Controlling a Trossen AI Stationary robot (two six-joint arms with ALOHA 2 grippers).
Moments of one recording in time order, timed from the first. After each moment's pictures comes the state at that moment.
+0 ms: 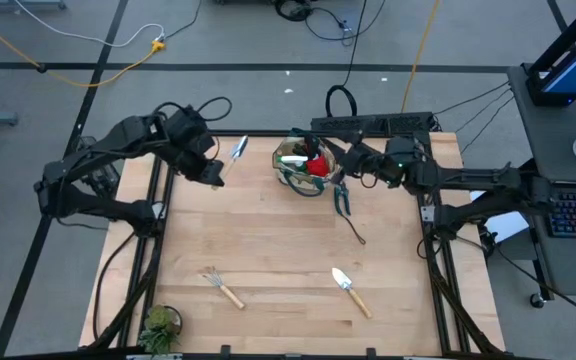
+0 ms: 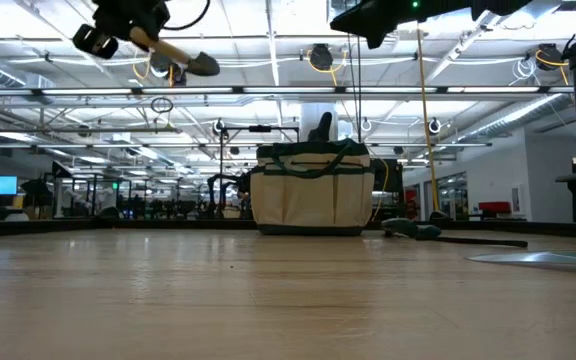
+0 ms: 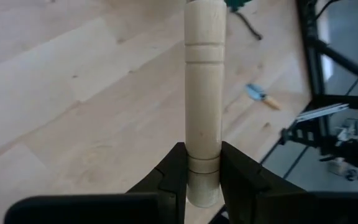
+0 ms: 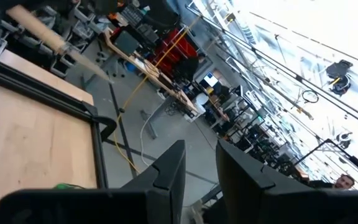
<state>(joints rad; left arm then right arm) 0.46 1.16 1.34 -1.21 0.42 -0.75 -0.22 1.18 0.85 0.44 0.30 -0.81</state>
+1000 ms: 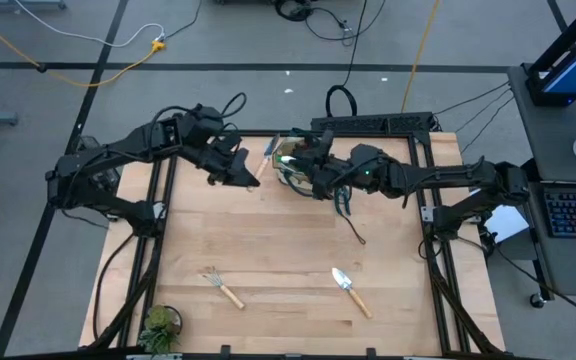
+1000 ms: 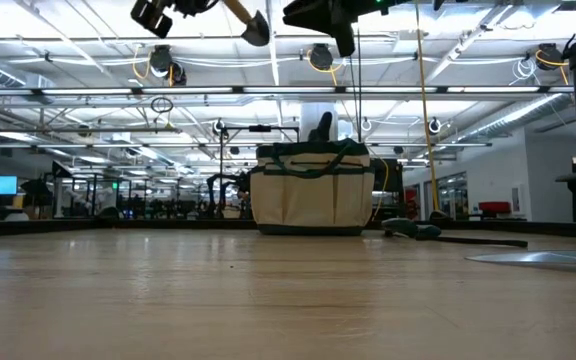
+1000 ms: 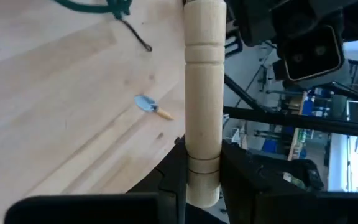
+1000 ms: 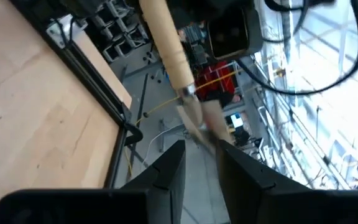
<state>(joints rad) 0.32 1.26 1.38 -0.74 0.55 -1.15 -0.11 1.41 1.07 0.32 0.20 -1.16</state>
